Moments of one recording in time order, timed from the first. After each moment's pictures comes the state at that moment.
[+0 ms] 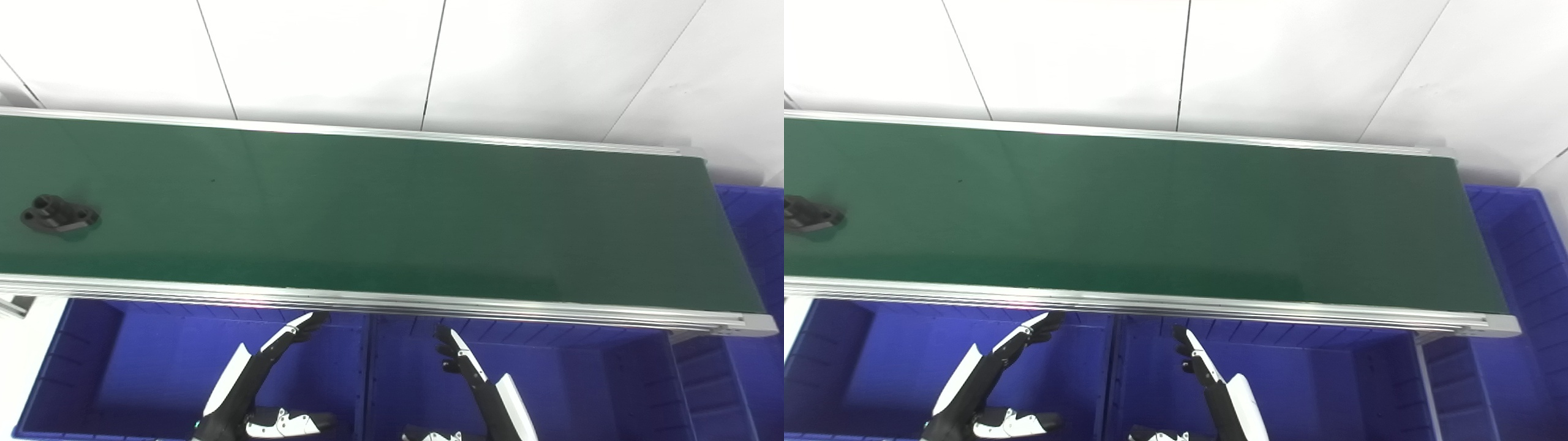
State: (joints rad) left arm 0.48 0.43 -0.58 -0.07 0.22 -0.44 0.39; right arm 0.56 -0.12 0.40 -0.17 -0.45 -0.25 0.00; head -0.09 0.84
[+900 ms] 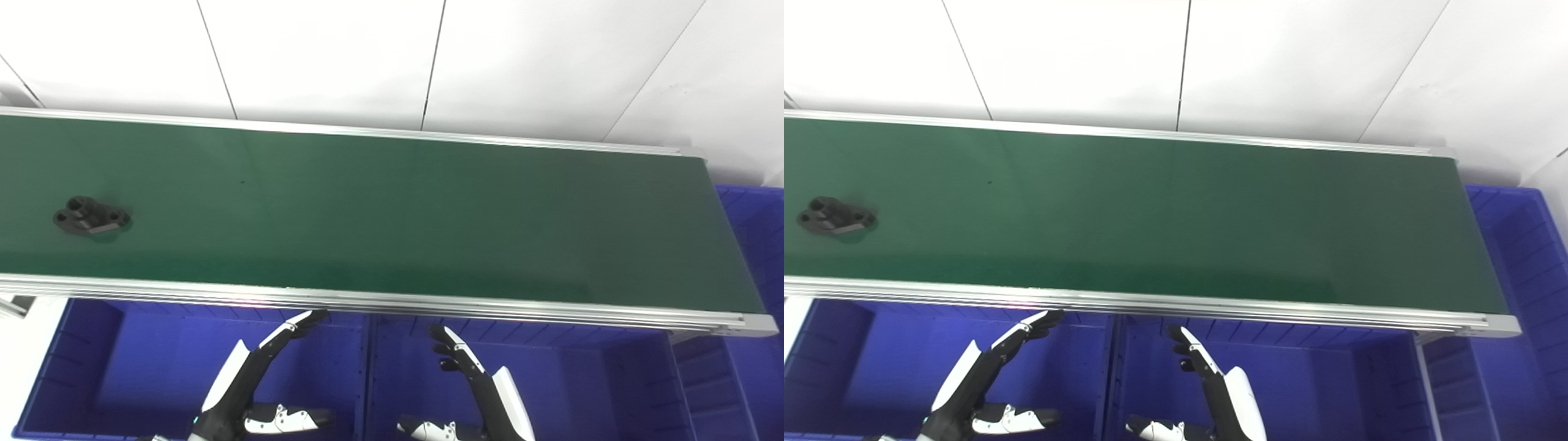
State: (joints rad) left arm 0.46 0.45 -0.58 -0.06 0.22 -0.44 0.40; right arm 0.54 -0.08 0.38 -0.14 -0.48 -0.24 -0.01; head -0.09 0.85
